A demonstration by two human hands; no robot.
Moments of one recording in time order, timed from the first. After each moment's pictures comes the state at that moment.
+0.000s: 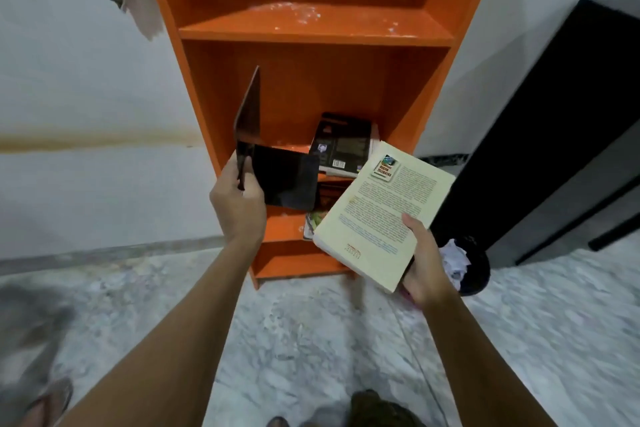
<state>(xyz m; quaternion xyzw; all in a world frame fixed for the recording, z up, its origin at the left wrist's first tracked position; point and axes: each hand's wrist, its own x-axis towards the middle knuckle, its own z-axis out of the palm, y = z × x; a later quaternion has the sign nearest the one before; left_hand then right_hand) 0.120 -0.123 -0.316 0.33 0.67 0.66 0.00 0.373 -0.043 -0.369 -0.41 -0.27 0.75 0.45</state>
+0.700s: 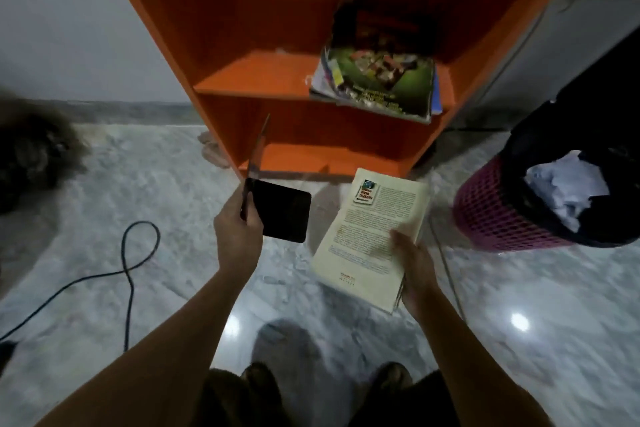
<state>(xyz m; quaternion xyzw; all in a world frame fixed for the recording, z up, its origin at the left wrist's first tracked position) 0.152 -0.110 -0.855 0.26 0.81 0.51 0.12 0.400 0.001 -0.885 -0.54 -0.35 0.72 0.26</state>
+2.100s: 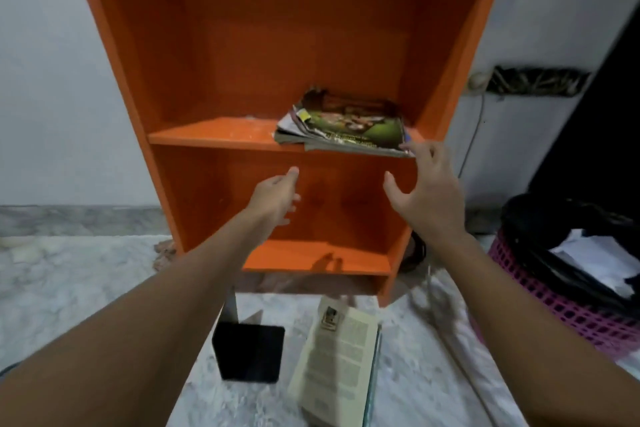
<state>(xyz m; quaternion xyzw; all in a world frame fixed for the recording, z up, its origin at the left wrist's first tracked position) 0.135 0.062 -0.885 0.27 0.72 0.54 0.35 0.348 0.168 -0.880 -0.36 -0.81 -0.04 0.46</state>
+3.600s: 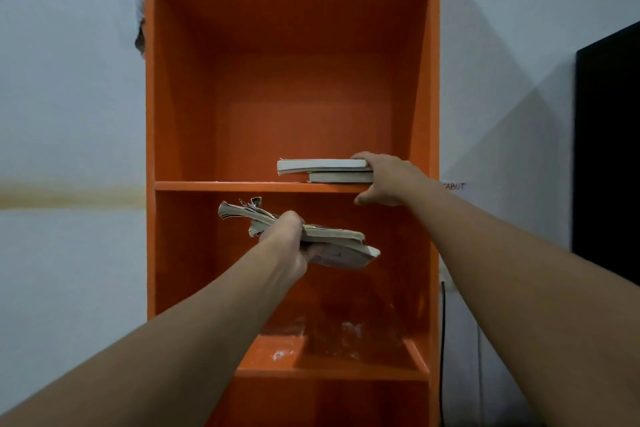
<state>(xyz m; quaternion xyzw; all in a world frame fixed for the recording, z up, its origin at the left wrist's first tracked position) 0.164 0.085 -0.605 0.17 0.47 0.78 0.37 0.287 0.216 -0.523 -0.35 -0.89 -0.09 0.29</state>
